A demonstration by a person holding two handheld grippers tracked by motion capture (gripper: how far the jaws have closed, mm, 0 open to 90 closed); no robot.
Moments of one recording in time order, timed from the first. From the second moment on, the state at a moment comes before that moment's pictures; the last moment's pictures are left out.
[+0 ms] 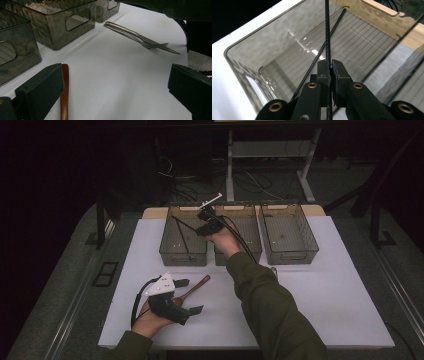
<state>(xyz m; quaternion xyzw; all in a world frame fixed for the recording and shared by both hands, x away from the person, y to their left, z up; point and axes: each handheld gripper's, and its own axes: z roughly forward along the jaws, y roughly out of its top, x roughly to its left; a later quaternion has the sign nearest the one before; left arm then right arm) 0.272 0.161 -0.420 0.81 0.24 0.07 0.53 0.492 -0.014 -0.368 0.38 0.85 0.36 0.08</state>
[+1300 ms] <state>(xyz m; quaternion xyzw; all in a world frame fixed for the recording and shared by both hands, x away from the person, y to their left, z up) 0.272 0.161 -0.421 0.81 0.23 0.08 0.53 0.446 -0.068 -0.347 0.33 0.84 0.42 0.07</state>
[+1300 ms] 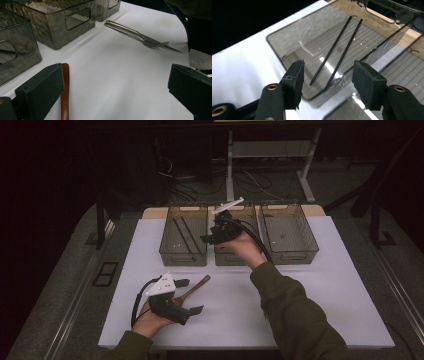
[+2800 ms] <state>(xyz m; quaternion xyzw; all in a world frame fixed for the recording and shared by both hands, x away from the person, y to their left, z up) 0.271 0.163 -0.420 0.81 0.25 0.09 0.52 0.317 -0.235 -0.398 0.33 0.81 0.48 0.09</state>
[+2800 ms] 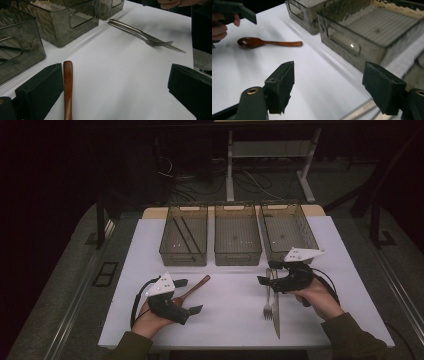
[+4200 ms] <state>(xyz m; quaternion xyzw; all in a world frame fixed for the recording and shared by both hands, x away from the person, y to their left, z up) 0.337 0.166 -0.423 0.84 0.30 0.09 0.44 0.258 -0.294 -0.440 0.36 0.80 0.46 0.11</state>
